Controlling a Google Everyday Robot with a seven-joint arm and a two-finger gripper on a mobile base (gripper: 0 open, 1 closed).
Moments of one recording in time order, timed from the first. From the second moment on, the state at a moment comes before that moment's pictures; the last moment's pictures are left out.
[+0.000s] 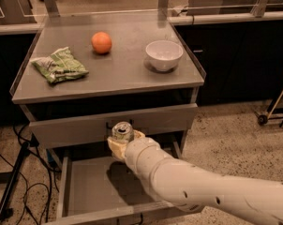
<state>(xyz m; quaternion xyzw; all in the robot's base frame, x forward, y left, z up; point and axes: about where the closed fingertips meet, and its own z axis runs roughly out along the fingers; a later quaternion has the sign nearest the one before) 0.513 0.048 0.708 -0.19 0.81 0.19 0.52</state>
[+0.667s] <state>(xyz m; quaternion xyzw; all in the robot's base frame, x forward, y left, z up) 0.513 0.064 0.662 -0.17 0.83 0.19 0.50</state>
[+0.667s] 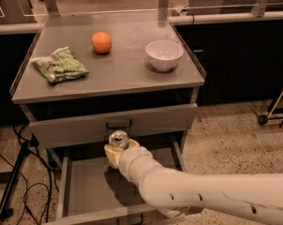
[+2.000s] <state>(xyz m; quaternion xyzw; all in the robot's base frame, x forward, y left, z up) 0.535 0.049 0.580 -0.12 0.84 0.16 0.51</state>
